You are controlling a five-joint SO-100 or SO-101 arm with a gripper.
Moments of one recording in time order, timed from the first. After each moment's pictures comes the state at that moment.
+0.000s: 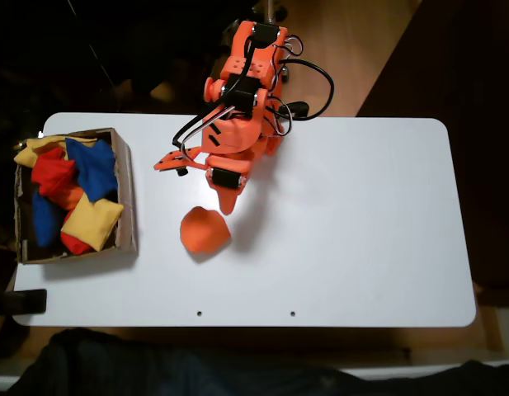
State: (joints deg) arm 13.0 149.4 132.5 70.6 1.1
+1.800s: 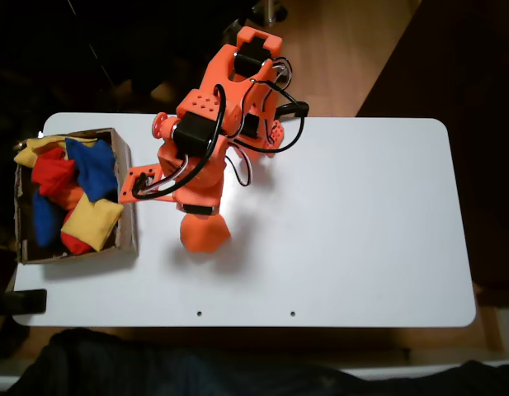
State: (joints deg) arm 21.5 109.3 93.0 95.2 -19.2
